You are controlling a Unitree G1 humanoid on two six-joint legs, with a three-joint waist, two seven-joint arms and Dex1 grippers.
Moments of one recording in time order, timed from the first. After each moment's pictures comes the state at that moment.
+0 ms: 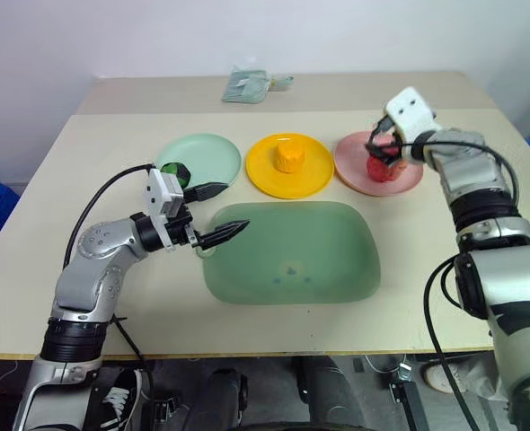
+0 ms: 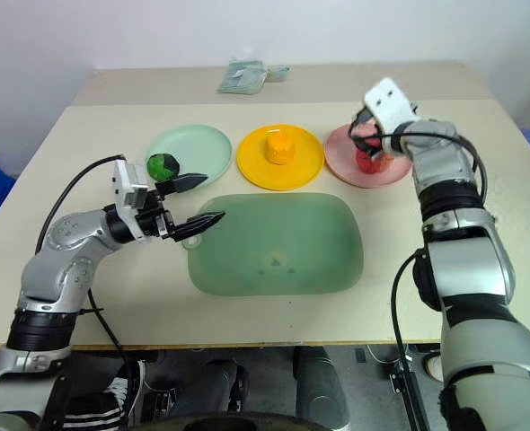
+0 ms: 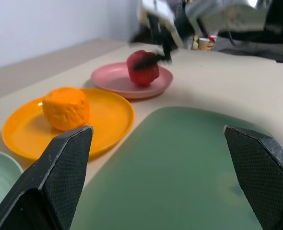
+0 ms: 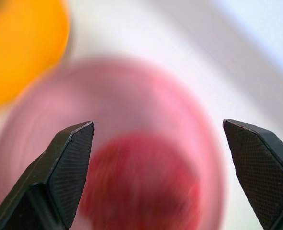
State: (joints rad) left arm -0.35 0.54 0.06 -0.14 -0.53 0.30 -0.98; right arm -1.17 -0.60 0.08 0.97 -0.08 0.17 0.56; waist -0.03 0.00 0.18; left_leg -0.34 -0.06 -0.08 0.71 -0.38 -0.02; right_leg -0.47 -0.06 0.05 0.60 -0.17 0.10
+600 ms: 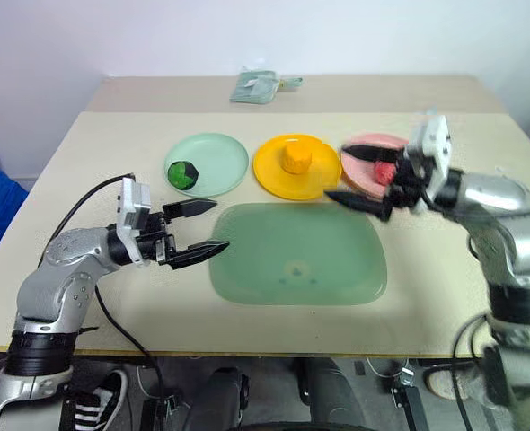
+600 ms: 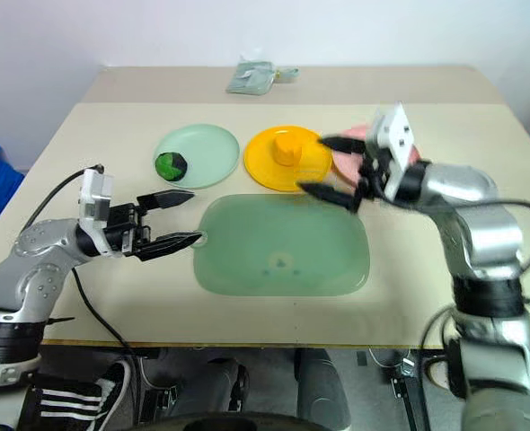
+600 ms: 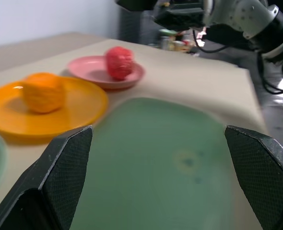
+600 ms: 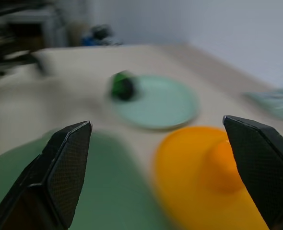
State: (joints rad) left arm -0.29 0.65 0.12 -0.14 -0.68 0.38 -1.19; right arm -0.47 -0.73 -0.13 -0.26 0.53 0.52 1.07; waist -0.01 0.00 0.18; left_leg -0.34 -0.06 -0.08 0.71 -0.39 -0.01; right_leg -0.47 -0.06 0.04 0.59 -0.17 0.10
